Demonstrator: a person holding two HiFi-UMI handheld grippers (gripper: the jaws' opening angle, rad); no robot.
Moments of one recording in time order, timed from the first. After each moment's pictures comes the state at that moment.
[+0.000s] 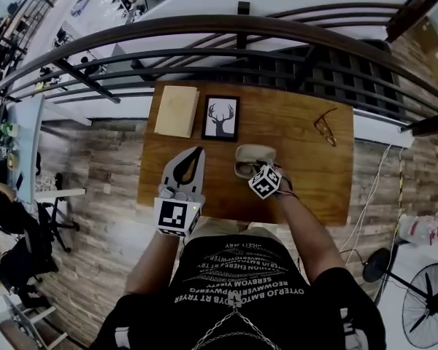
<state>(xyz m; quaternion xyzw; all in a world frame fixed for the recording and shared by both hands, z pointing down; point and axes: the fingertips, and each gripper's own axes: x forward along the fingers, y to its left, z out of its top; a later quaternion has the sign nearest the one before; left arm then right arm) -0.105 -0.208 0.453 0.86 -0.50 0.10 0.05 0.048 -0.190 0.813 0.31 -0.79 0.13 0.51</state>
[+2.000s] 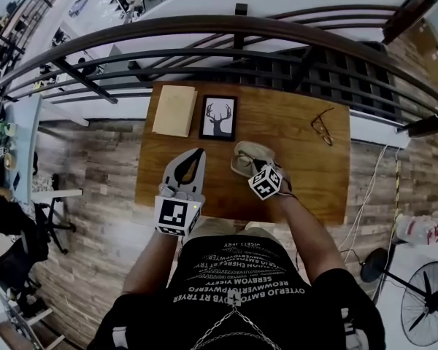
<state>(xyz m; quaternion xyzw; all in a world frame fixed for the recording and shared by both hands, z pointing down) -0.103 -0.198 0.466 0.87 -0.48 0.12 0.06 0.052 -0.198 0.787 0.35 -0.80 0.11 0.48</state>
